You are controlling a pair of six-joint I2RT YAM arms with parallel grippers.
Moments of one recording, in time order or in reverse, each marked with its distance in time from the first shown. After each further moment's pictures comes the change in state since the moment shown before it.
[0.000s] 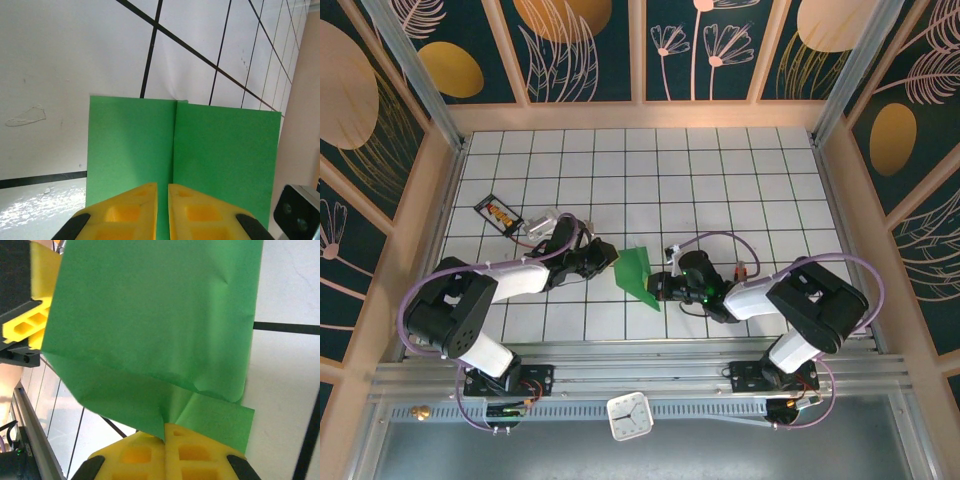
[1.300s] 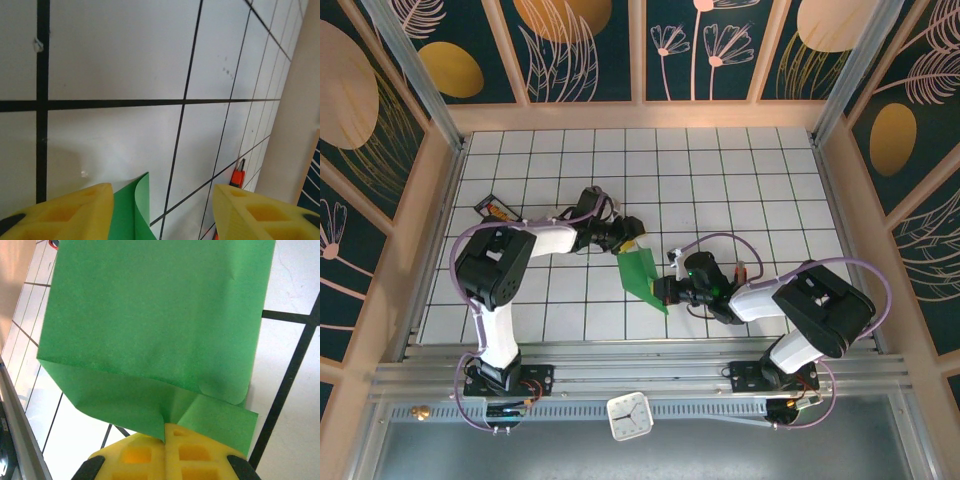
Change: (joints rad) left arm 0.019 0.377 0.426 -0.146 0.201 0.093; right arm -0.031 -0.043 -0.031 -0.055 -0.042 -0.151
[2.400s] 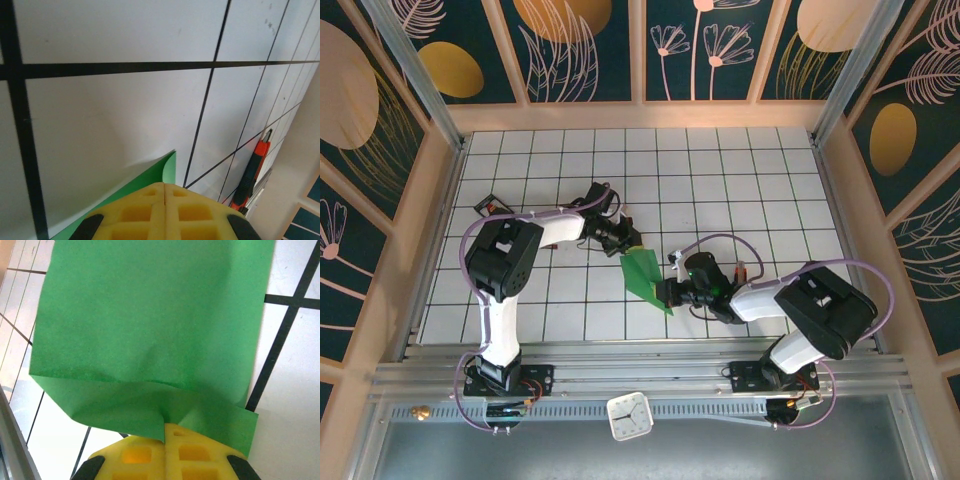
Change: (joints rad) left arm 0.002 0.092 0.171 -0.307 0.089 0.150; right arm -0.006 -0.018 0.000 -0.069 0.000 -0.044
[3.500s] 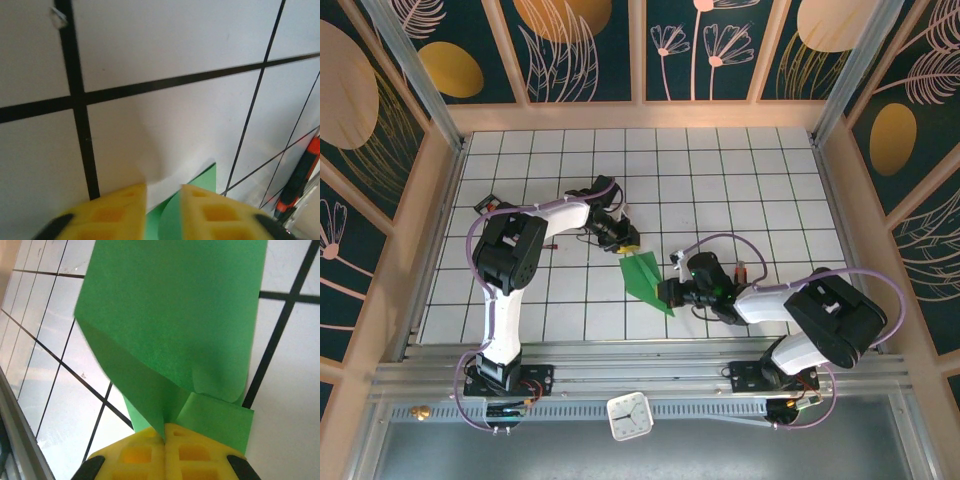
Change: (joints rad) left arm 0.011 0.077 0.178 -0.296 -0.087 0.210; right arm -0.002 -0.055 -0.015 -0.040 -0.009 0.015
